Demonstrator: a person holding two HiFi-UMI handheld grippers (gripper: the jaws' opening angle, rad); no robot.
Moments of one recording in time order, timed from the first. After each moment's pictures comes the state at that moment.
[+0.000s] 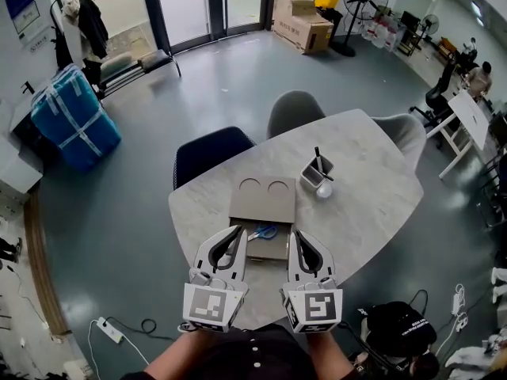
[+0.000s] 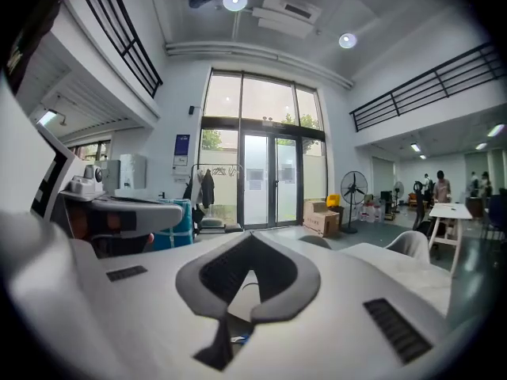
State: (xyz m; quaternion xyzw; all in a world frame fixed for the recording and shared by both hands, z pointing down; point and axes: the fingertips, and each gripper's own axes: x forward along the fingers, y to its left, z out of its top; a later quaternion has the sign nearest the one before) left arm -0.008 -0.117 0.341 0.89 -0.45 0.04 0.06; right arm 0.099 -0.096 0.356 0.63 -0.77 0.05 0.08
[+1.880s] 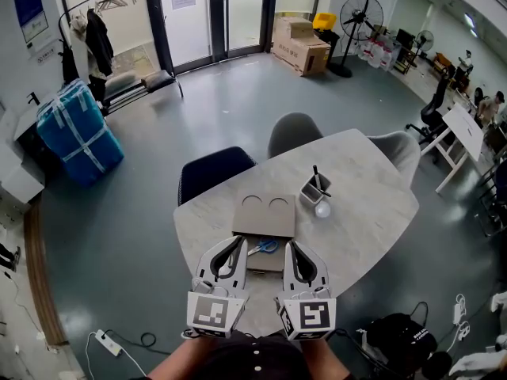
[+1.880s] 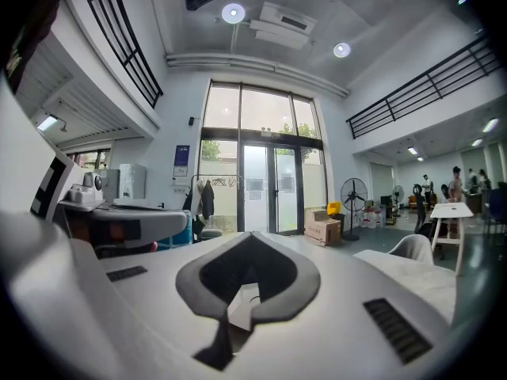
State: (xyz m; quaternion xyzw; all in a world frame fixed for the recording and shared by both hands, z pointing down) left arm -0.019 -0.106 0.321 0.89 -0.45 0.03 0.03; right arm 0.081 -0.085 0.331 0.64 -0.77 0.03 0.04
